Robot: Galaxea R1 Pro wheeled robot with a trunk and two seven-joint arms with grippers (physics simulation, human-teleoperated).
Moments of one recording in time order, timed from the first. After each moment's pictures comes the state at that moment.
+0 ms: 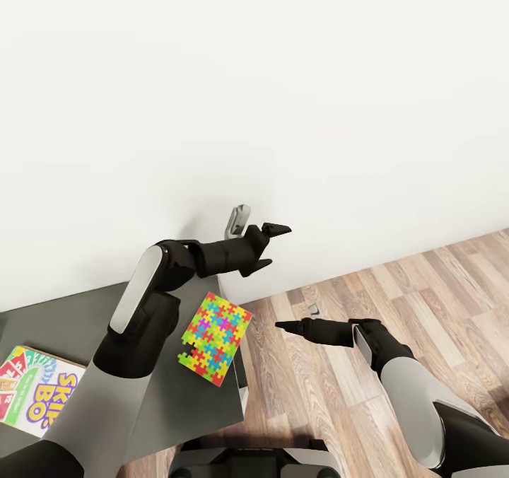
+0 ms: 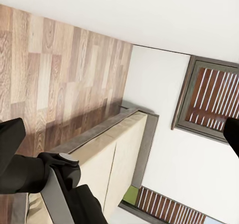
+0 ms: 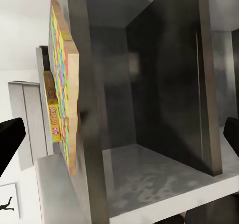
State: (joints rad) left arm -0.84 -0.09 -0.36 -1.61 1.90 0.65 0.87; right arm -0.89 -0.02 -0.37 -0.36 0.27 0.55 1.27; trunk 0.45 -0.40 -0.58
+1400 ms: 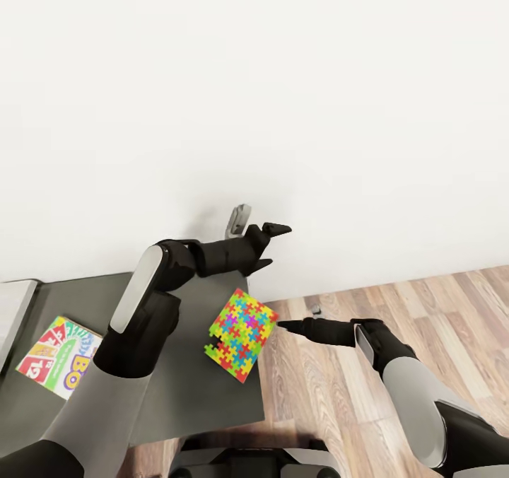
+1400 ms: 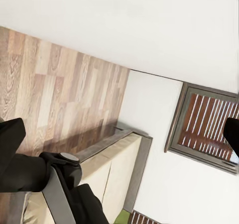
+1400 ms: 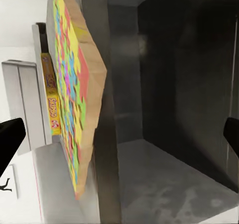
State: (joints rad) left arm -0.84 -0.09 -0.36 -1.61 1.90 0.65 0.87; right arm -0.90 -0.03 -0.37 -0.36 0.26 0.56 1.28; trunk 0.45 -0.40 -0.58
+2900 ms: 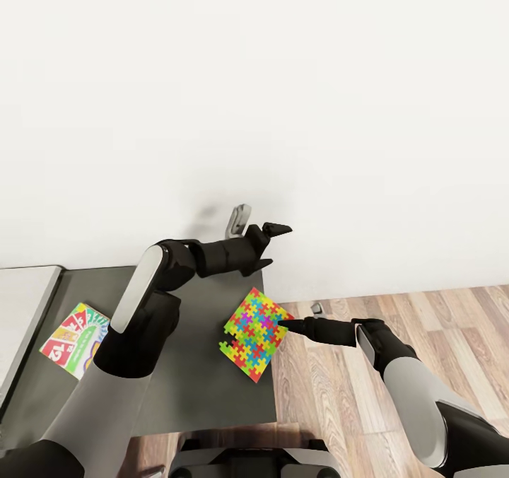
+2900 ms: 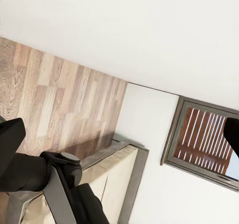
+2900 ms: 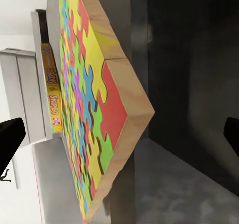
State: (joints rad) left arm -0.84 -0.10 -0.36 -1.61 1.90 0.65 0.87; right arm -0.90 -0.03 -0.37 -0.36 0.25 0.56 1.28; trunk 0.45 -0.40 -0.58
